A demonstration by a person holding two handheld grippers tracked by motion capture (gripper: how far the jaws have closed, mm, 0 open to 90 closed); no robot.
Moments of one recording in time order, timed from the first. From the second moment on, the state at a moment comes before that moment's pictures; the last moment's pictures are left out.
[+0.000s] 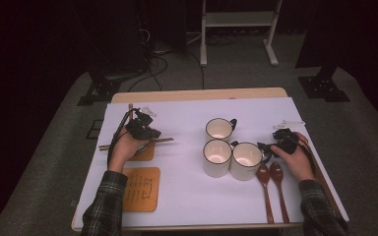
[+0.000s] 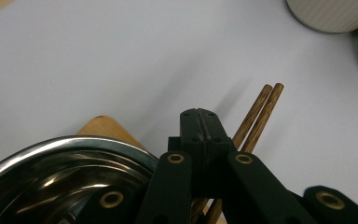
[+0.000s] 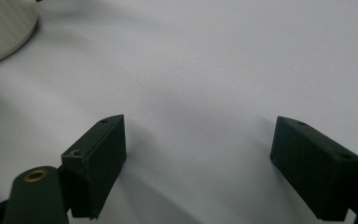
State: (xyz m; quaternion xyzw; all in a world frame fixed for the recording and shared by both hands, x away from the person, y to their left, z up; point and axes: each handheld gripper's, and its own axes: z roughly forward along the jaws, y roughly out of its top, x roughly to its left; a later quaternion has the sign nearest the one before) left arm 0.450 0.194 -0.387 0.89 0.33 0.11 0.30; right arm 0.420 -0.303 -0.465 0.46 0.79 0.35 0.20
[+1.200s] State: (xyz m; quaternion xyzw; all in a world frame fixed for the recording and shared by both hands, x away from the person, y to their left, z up) left arm 0.383 0.309 -0.380 0.85 0.43 0.16 0.28; right arm 0.420 -0.303 -0.465 0.46 0.79 0.35 0.20
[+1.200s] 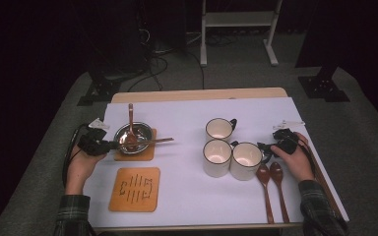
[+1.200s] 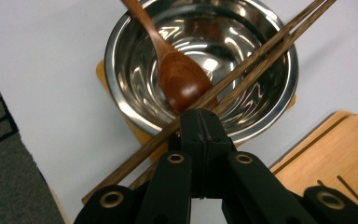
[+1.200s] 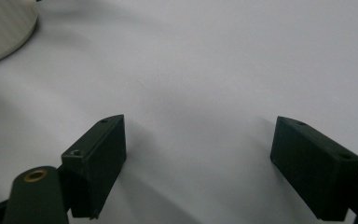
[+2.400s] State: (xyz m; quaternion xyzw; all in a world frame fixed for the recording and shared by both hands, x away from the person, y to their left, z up) left arm 0.397 0.310 -0.383 0.84 0.43 0.17 0.28; right arm 0.420 -0.303 -0.465 0.46 0.79 0.35 0.20
